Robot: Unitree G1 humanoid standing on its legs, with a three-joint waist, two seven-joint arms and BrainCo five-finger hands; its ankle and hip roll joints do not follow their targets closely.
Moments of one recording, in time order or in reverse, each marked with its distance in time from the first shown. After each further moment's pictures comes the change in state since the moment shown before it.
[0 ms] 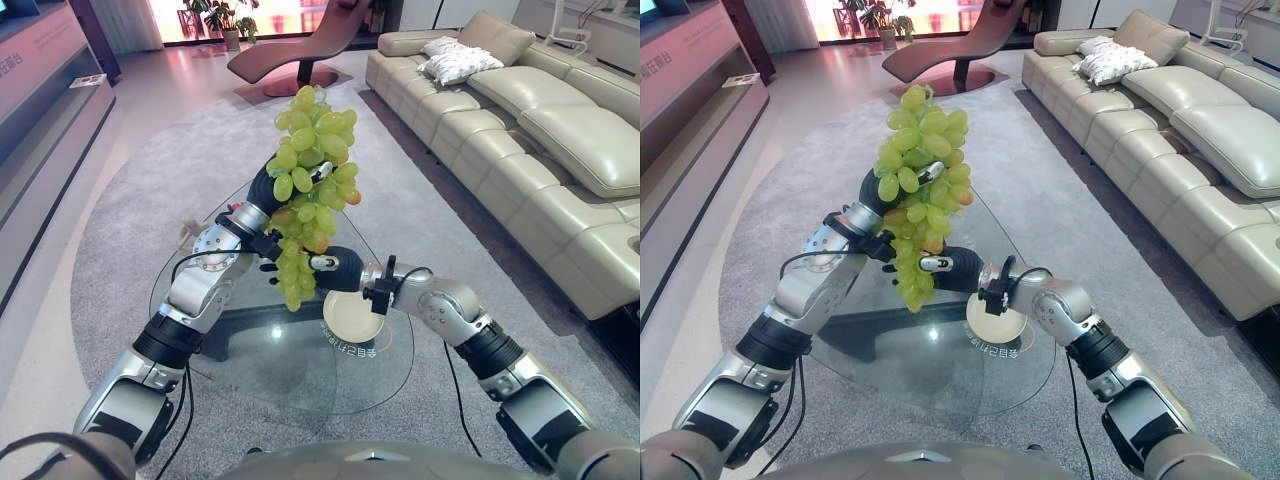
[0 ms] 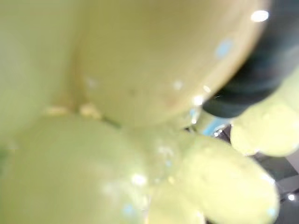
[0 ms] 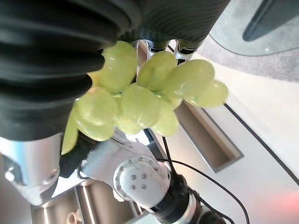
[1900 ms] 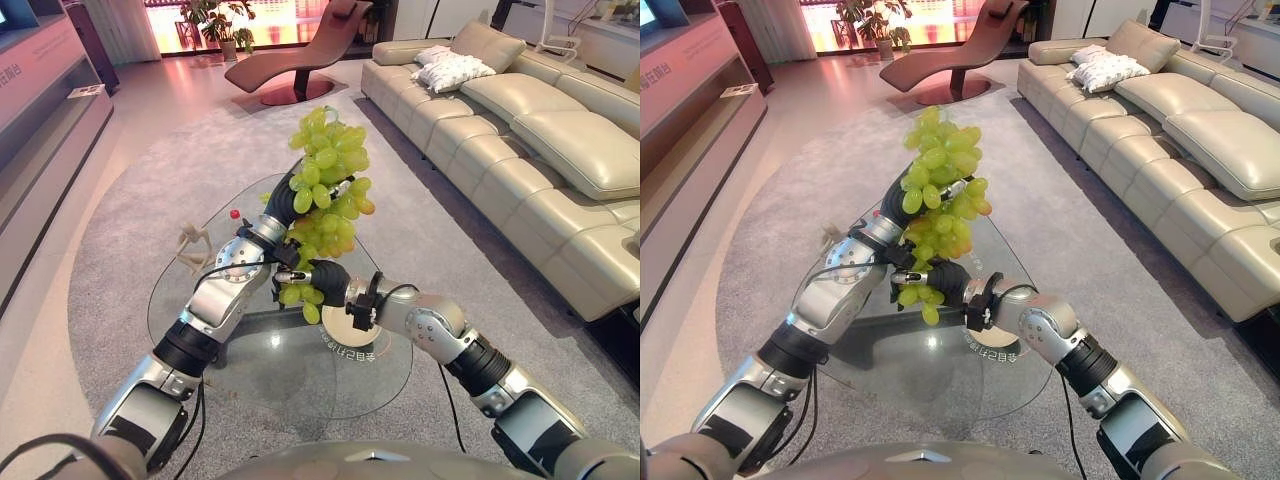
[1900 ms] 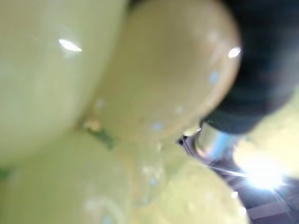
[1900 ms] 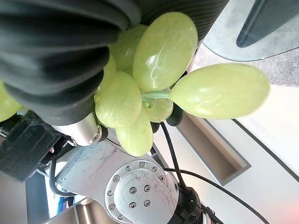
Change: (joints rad) left arm 0.032 -0.071 -0.049 0.026 0.134 0.022 0.085; right arm 0.067 0.038 0.061 -0.031 0.024 -0.040 -0.184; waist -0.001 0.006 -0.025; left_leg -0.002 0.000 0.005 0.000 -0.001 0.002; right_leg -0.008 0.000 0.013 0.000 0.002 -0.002
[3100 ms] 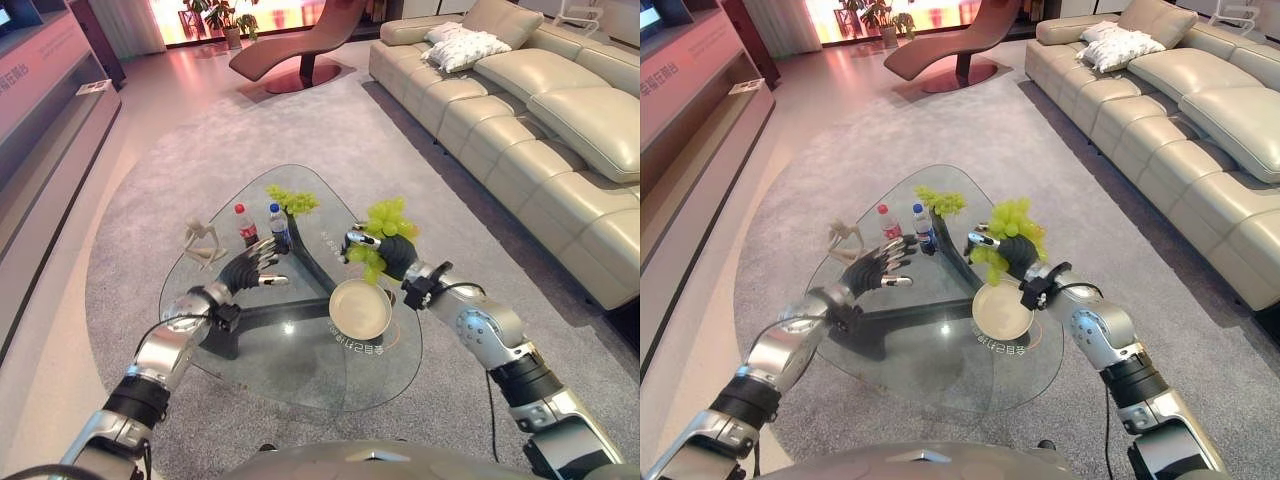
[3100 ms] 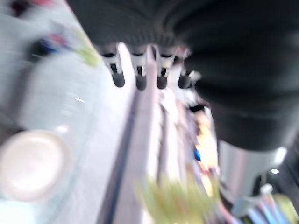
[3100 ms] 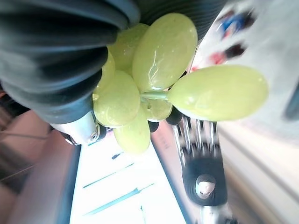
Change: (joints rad) left arm 0.338 0.100 0.176 0.331 0.049 0.087 -0.201; right arm 0.163 -0.140 -0.308 0.011 -0.136 -0.157 -0.041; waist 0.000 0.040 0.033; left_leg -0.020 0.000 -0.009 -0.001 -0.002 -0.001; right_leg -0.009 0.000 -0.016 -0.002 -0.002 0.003
